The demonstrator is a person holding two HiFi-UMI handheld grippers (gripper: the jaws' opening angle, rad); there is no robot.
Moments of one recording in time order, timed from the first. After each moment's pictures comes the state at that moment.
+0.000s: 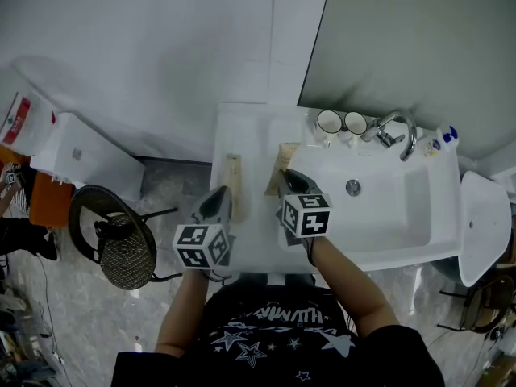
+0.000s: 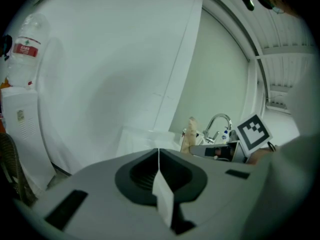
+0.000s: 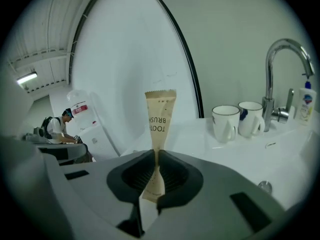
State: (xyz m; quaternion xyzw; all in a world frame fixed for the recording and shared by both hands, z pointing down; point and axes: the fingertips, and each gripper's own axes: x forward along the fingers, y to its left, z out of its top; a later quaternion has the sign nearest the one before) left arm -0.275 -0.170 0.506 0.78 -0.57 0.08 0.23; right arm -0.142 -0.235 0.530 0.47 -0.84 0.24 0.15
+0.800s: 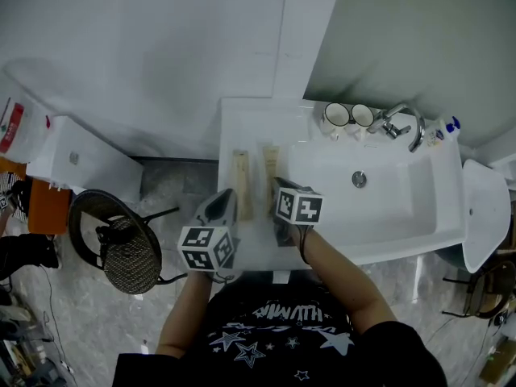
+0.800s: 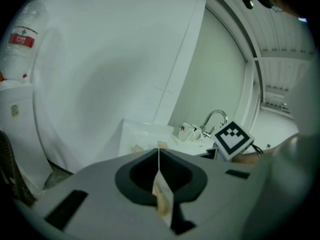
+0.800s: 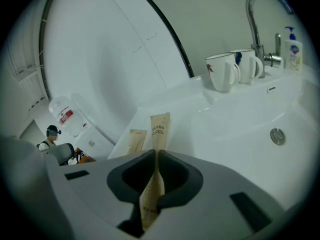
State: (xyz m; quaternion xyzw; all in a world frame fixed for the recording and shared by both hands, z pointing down) left arm -0.291 -0.162 0.528 0.80 -0.54 0.09 0.25; right arm -0.178 -0.217 0.609 0.48 -0.76 0.40 0.17
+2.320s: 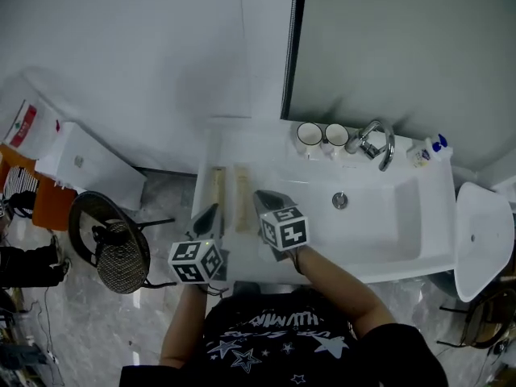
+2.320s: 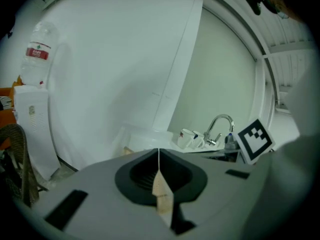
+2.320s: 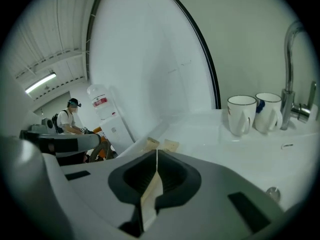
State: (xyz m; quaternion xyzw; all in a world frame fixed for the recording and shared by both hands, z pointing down) left arm -0.237 -0.150 0.506 0.75 -0.61 0.06 0.25; right arm -0.148 -0.207 0.544 0.36 -0.88 0.24 0.18
